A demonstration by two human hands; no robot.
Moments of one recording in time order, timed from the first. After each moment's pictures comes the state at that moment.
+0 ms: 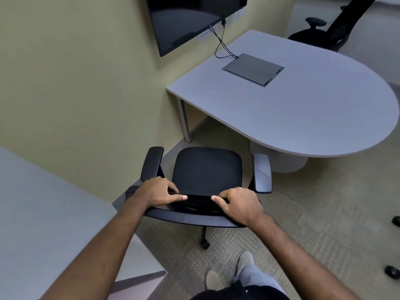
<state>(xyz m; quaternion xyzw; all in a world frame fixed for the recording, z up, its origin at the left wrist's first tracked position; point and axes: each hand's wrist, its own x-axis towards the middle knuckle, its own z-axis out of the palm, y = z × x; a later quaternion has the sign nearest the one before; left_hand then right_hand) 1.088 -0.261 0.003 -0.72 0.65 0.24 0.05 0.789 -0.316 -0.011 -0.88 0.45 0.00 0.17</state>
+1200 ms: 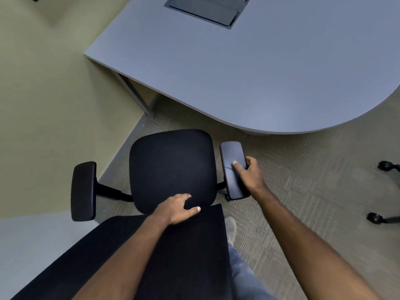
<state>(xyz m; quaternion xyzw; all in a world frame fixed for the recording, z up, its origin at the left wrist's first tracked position) 0.950 -0.454 -0.189 -0.67 0.57 0.44 0.20 0.686 -0.563 -0.229 -0.42 0.70 -0.20 0.53</state>
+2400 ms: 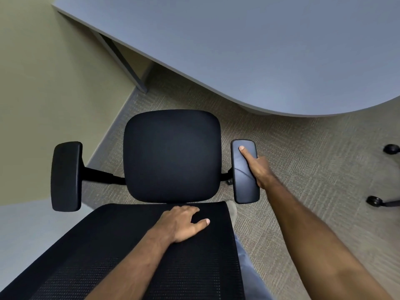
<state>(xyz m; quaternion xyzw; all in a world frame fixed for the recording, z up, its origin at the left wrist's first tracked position) 0.954 -0.427 -0.213 -0.59 0.58 0.49 0.27 0.701 -0.576 -0.312 -0.25 0.72 -0.20 0.61</state>
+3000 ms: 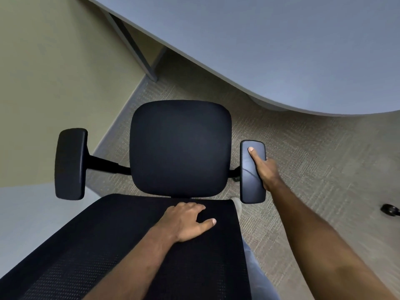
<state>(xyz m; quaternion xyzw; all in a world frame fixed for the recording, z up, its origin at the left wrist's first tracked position) 0.953 -0.425 -0.217 -0.59 0.58 0.50 0.26 0.701 -0.568 -0.352 -0.26 0.73 -0.20 0.60</state>
